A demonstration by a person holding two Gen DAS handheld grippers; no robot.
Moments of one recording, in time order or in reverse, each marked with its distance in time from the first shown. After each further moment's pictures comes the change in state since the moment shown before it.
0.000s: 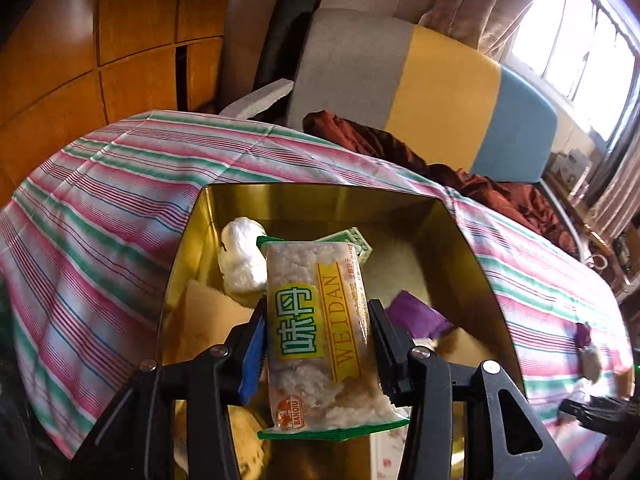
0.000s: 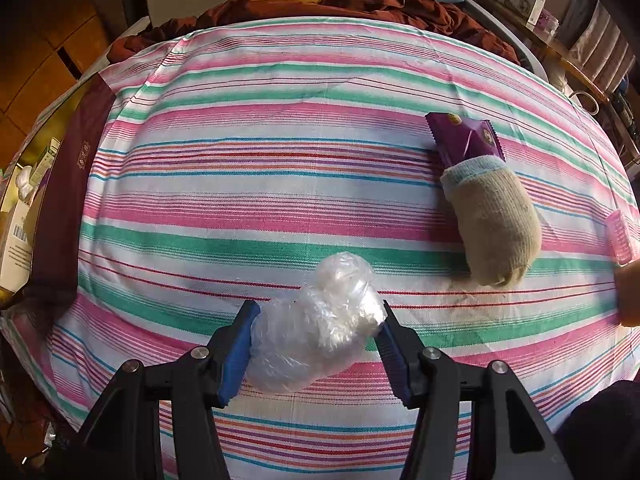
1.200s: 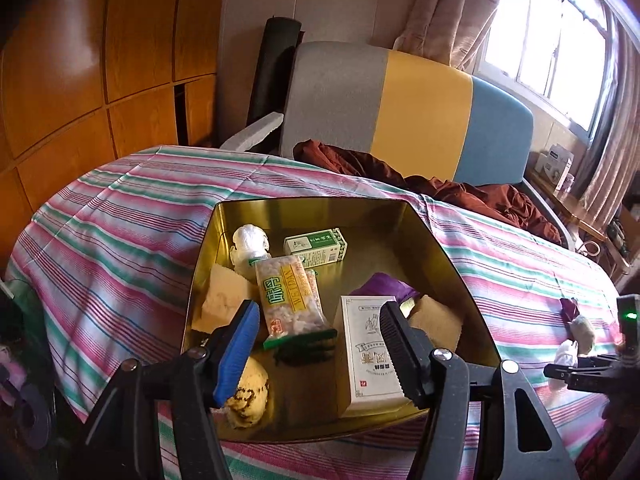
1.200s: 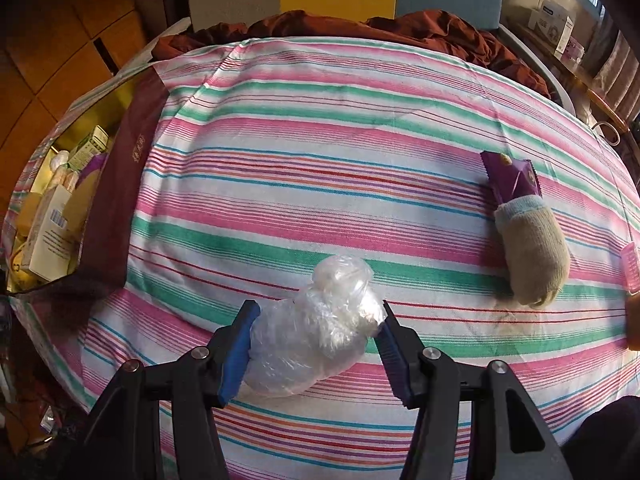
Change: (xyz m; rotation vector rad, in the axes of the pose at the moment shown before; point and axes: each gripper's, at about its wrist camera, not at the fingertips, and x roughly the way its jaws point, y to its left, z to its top) left arm -0.073 -0.011 -0.040 0.072 -0.121 -0.004; right arm -0.011 0.049 0.003 -0.078 -0.068 0.081
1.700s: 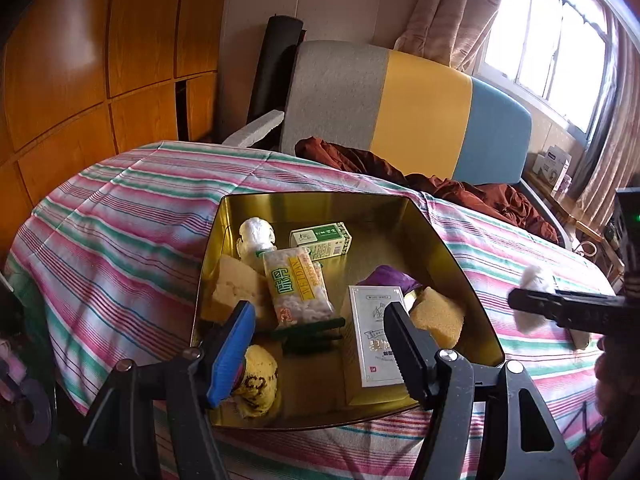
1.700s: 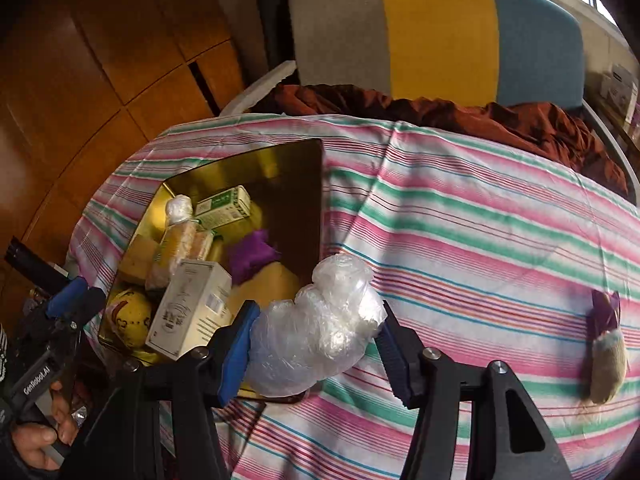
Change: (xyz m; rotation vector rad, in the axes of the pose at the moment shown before) left arm -0.006 0.012 -0.008 -0.012 0.004 -0.015; right arm -0.032 0.138 0.063 -0.157 -0.178 0.228
